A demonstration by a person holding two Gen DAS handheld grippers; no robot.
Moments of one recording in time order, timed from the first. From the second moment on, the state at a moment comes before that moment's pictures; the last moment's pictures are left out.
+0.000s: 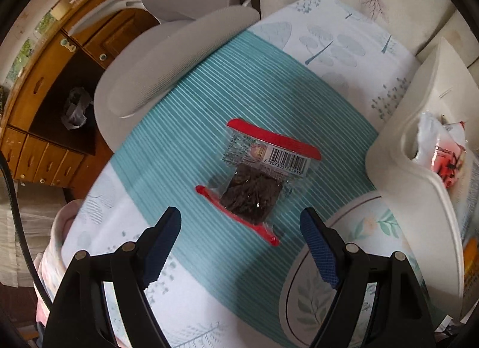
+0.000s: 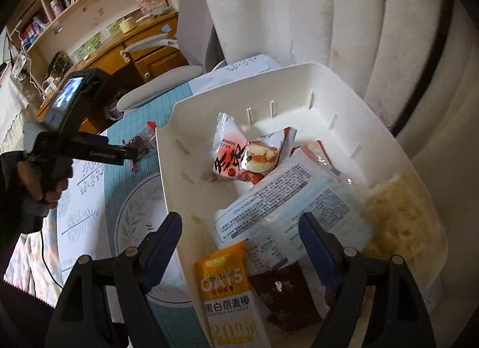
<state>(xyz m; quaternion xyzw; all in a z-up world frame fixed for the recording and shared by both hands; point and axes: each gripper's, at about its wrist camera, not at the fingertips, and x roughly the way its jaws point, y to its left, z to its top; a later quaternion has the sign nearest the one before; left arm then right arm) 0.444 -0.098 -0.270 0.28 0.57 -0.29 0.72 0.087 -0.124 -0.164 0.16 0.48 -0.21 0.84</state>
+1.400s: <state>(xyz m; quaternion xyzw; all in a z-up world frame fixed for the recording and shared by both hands) 0.441 -0.087 -0.266 0.19 0.57 -0.30 0.74 0.067 -0.137 -0.166 0.19 0.49 -0.23 0.82</state>
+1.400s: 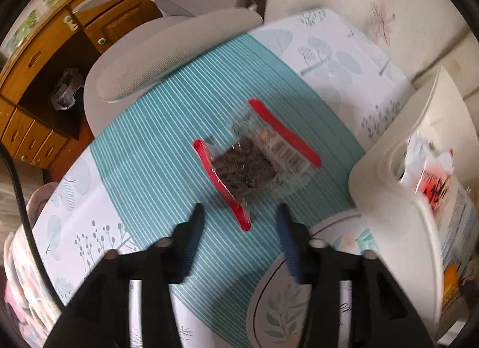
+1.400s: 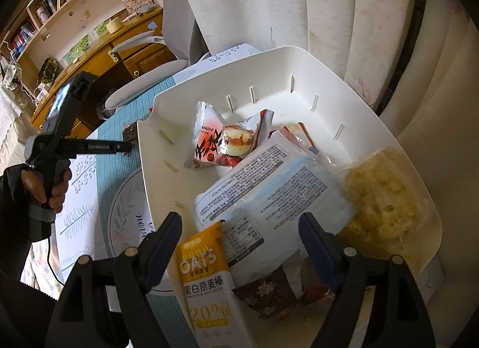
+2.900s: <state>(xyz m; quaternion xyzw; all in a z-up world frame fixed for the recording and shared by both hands) 0.412 -0.064 -0.273 0.05 0.67 -0.17 0.72 0.058 -0.155 -0.157 0.20 0.49 -0.23 0.82</state>
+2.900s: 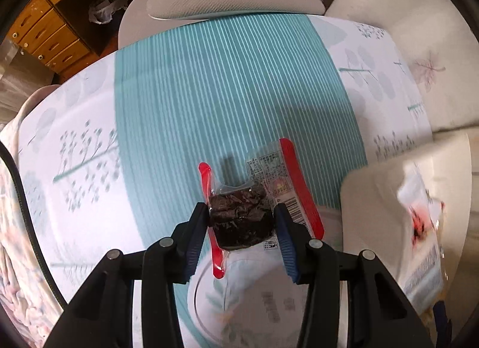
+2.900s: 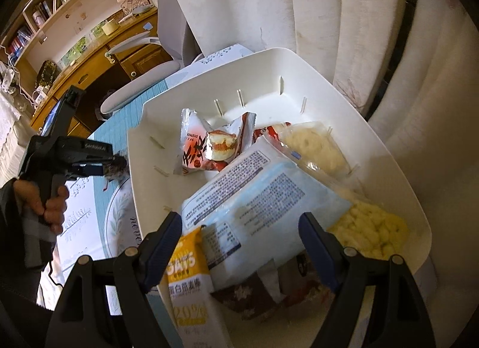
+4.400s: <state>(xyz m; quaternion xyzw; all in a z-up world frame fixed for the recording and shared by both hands) 0.194 -0.099 -0.125 0.11 0.56 -0.38 0.73 -0.096 -0.119 -0.096 0.22 0.43 -0.31 0.82</state>
